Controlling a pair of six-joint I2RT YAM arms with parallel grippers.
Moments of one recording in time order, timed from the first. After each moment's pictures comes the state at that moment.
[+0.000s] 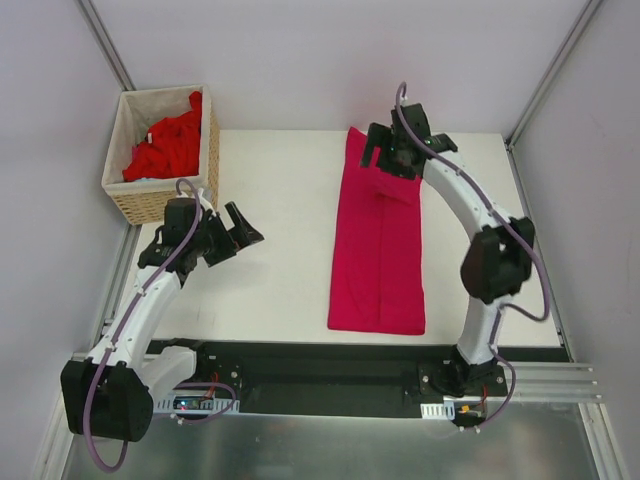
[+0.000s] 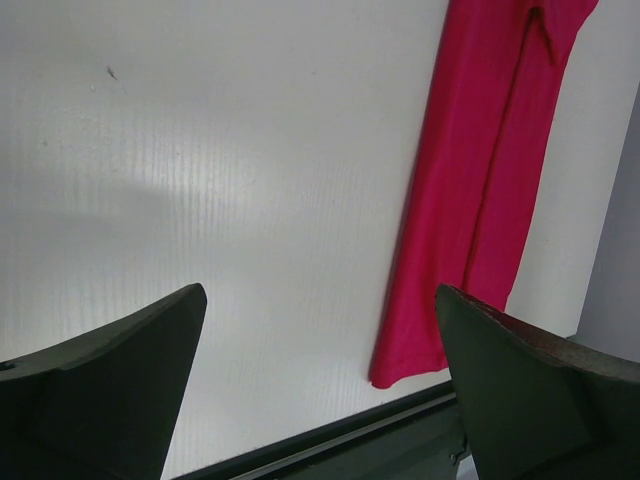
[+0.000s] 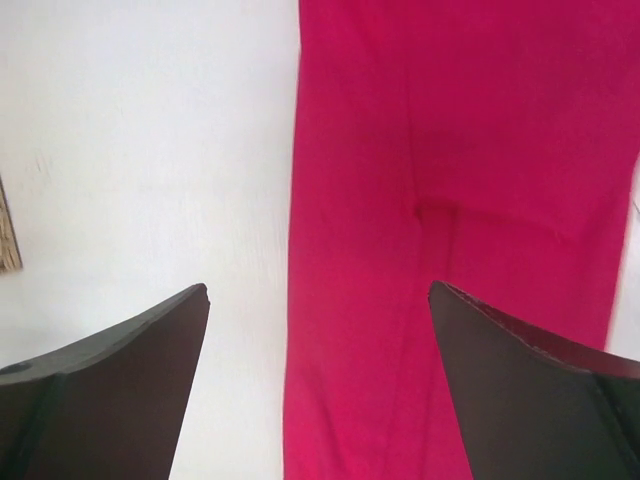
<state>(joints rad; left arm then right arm) -0.10 0.99 0.74 -0.48 0.37 -0.64 0.38 1.86 1.76 -0.69 0.05 0.50</state>
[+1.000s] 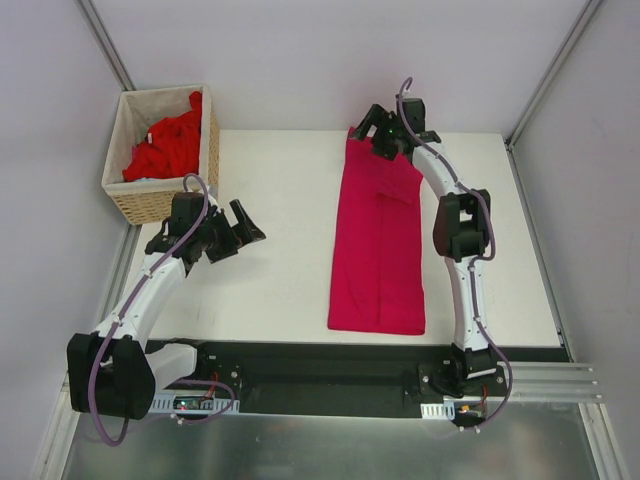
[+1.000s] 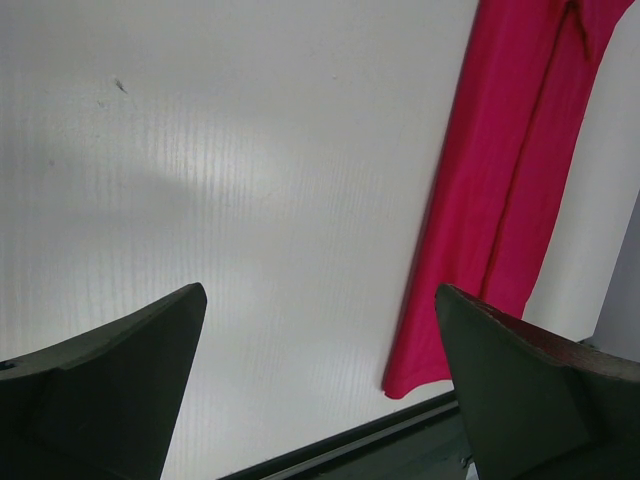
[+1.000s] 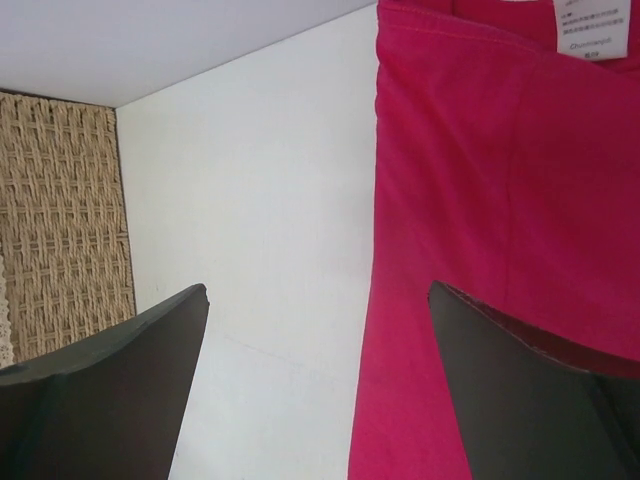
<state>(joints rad) -0.10 1.11 0.77 -0.44 0.37 -0.61 0.24 2.46 2.26 -0.38 -0.31 0.67</state>
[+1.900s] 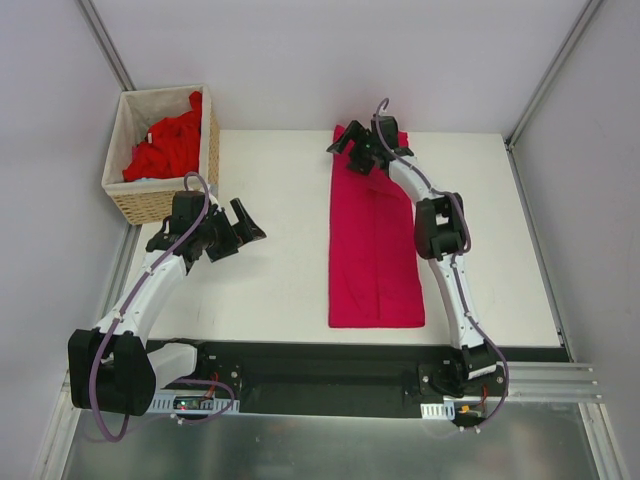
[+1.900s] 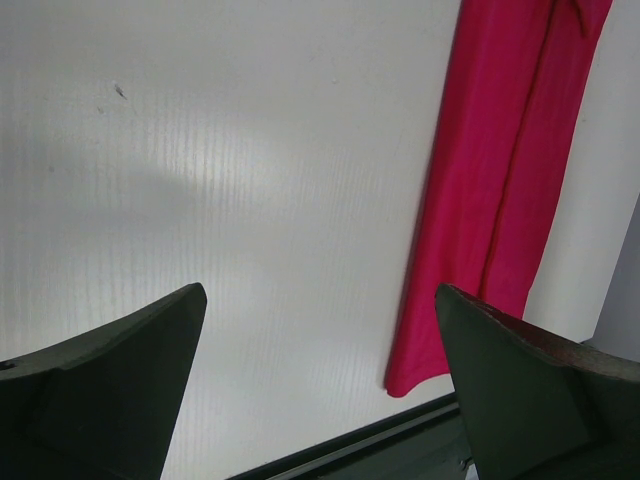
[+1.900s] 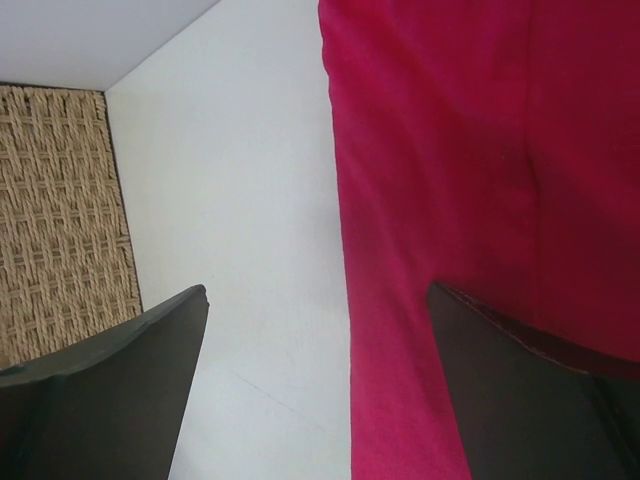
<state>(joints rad) -0.10 1.13 0.78 -0.43 0.37 -0.61 0.32 2.69 2.39 -0.29 -0.33 0.82</state>
